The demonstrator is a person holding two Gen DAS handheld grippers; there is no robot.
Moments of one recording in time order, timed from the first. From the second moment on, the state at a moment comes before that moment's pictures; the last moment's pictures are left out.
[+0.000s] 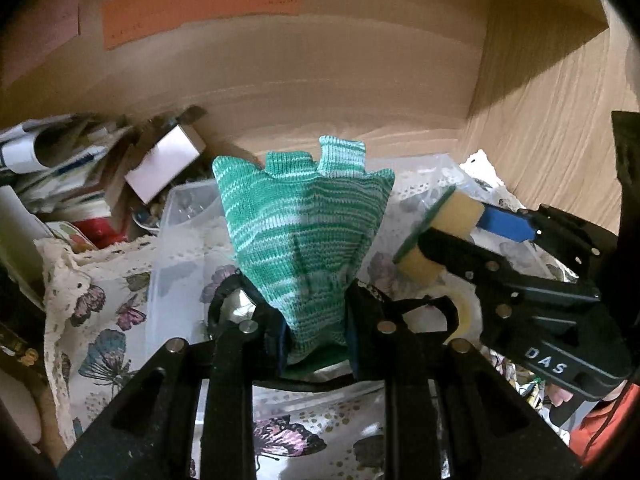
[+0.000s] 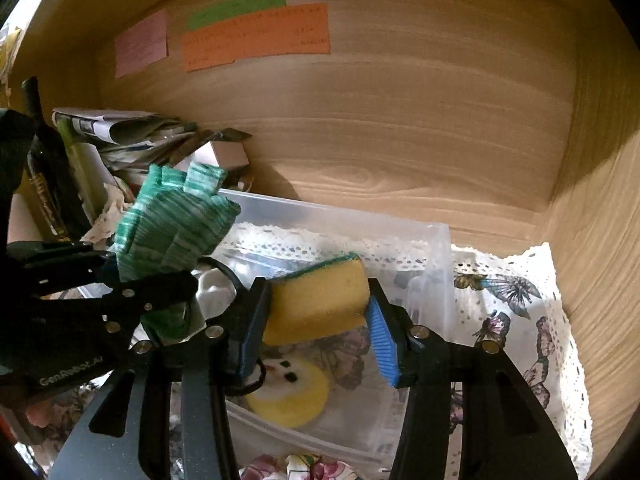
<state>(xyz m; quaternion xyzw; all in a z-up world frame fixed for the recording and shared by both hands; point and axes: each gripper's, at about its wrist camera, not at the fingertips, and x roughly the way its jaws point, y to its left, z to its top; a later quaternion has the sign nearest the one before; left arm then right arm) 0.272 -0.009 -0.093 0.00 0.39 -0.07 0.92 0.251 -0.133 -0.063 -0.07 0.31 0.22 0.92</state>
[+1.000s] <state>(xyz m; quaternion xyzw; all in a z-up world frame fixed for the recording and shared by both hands) 0.169 0.024 -0.030 0.01 0.28 -0.04 0.96 0.176 -0.170 -0.012 -0.06 0.21 0.21 0.95</state>
